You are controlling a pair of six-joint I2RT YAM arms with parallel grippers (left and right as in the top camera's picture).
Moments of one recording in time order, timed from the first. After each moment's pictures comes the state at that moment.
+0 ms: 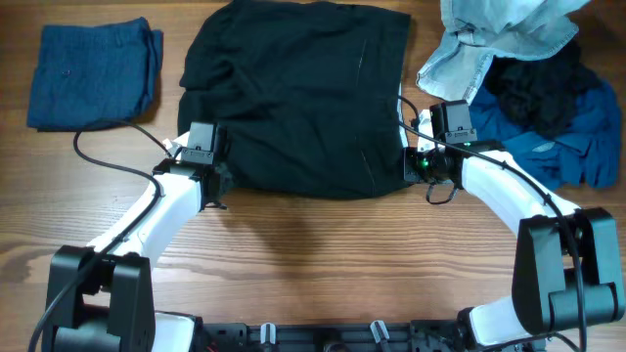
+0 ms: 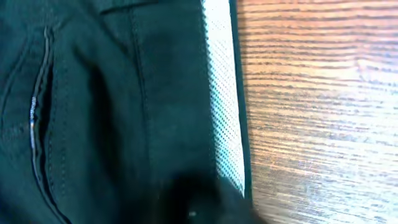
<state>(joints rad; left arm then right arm) -0.18 1.56 0.80 -0.52 -0.22 -0.72 0.14 1.68 0.88 -0.44 -0.20 0.16</state>
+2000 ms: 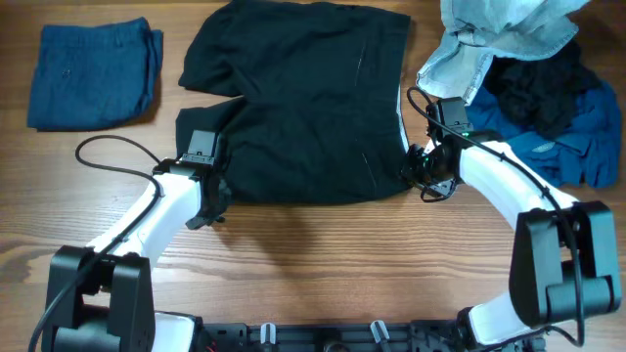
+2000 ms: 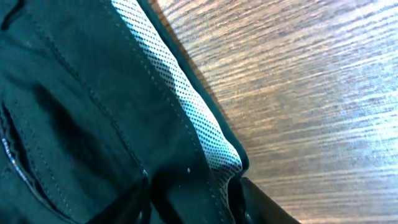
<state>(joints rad) -0.18 1.56 0.80 -0.72 -0.17 -0.79 0.15 1.72 0.96 -0.63 -0.17 0.58</state>
